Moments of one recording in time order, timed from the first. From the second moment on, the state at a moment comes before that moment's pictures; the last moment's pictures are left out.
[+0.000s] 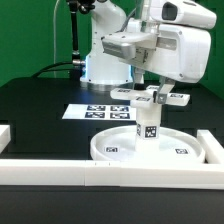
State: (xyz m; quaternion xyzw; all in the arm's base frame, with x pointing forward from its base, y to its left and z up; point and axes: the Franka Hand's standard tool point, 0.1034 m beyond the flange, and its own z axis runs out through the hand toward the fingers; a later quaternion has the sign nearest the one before) arm 0.564 0.035 0.100 0.54 0.84 -0.04 0.06
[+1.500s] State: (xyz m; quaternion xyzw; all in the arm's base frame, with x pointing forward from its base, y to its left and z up) arm 0.557 0.043 0.104 0.88 0.48 -0.03 0.06
